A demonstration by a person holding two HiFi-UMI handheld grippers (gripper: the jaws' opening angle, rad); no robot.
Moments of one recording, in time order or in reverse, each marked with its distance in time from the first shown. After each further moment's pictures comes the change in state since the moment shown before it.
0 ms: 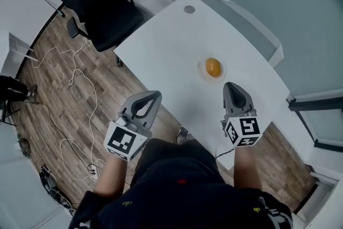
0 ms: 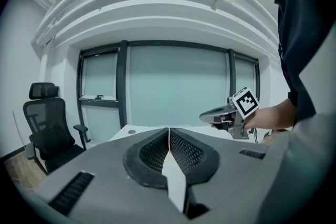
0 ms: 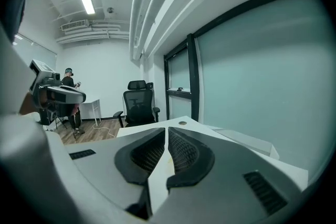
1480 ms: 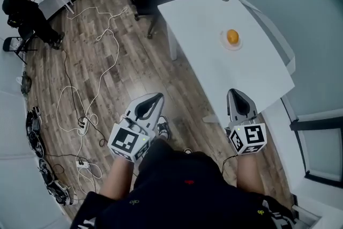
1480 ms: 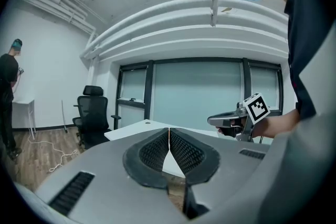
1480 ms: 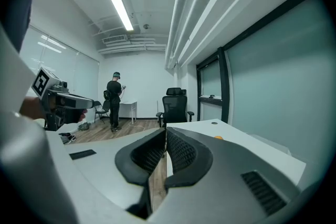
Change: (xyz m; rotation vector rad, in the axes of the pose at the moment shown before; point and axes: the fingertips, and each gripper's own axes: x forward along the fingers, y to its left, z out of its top) left arm -0.274 -0.270 -0.074 -0.130 -0.109 0.365; right arm -0.303 0.146 -0.063 -0.108 -0.089 0.335
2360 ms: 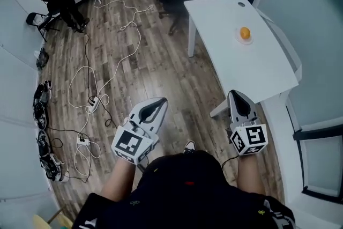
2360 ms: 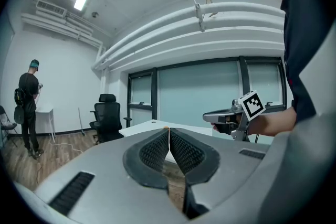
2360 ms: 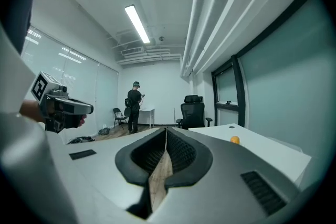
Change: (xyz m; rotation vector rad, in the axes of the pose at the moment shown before) left arm -0.188 -0.139 -0.007 0.045 -0.023 0.138; right arm -0.163 0.108 0.009 -0.017 -0.095 0.175
